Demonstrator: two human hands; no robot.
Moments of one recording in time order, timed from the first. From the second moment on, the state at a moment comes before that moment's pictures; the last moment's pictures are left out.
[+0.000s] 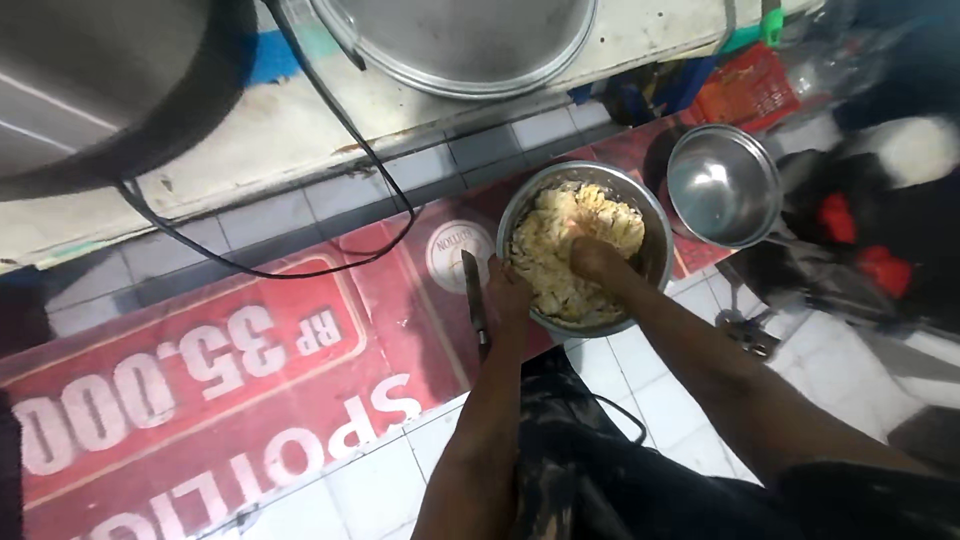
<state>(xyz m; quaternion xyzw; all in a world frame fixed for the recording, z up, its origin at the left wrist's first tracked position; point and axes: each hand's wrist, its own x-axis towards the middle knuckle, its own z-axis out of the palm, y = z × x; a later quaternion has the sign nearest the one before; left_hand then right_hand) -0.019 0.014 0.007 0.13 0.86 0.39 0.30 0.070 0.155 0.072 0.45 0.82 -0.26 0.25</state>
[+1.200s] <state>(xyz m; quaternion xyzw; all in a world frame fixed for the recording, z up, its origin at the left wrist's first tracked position) -0.018 0.012 0.000 0.18 0.87 0.38 0.25 0.038 0.210 0.133 0.28 0.89 -0.04 0.36</state>
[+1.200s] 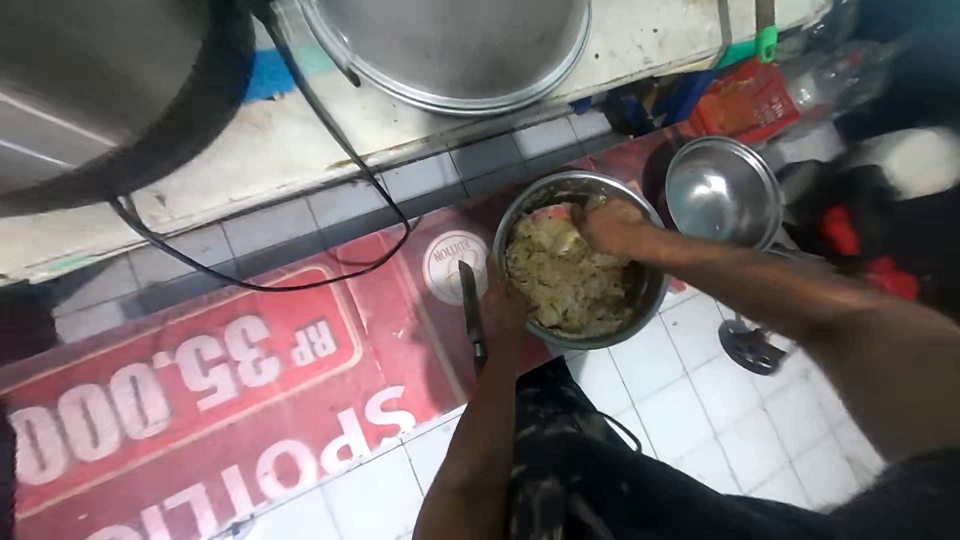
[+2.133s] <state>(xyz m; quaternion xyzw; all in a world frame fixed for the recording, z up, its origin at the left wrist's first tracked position) -0.016 0.017 -0.002 0.15 0.87 0.41 0.24 0.076 0.226 0.149 0.19 0.98 0.06 0.01</state>
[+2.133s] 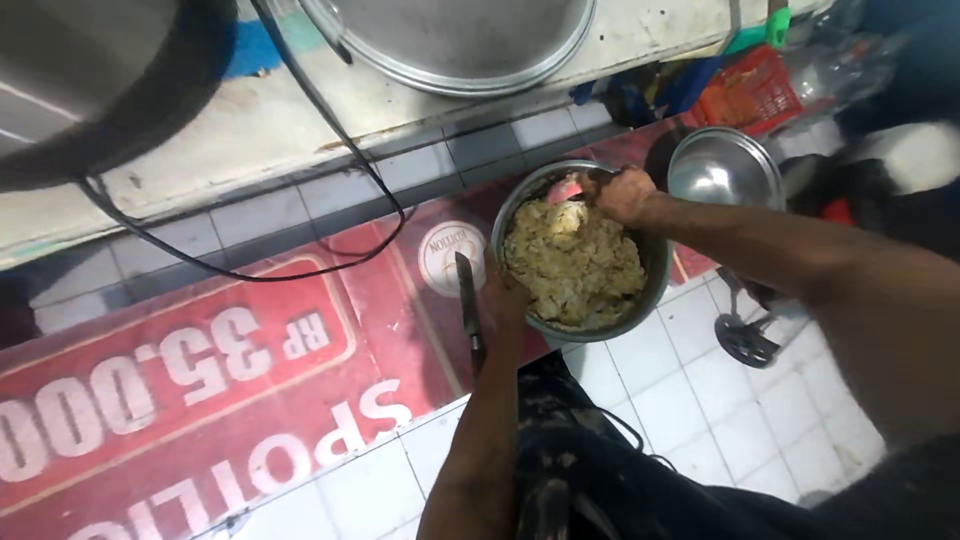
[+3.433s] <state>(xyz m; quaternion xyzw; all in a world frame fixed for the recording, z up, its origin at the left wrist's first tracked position) -0.024 0.015 -0.004 0.19 0.86 0.39 0.26 0.084 0.210 0.058 0.62 0.74 -0.22 0.14</state>
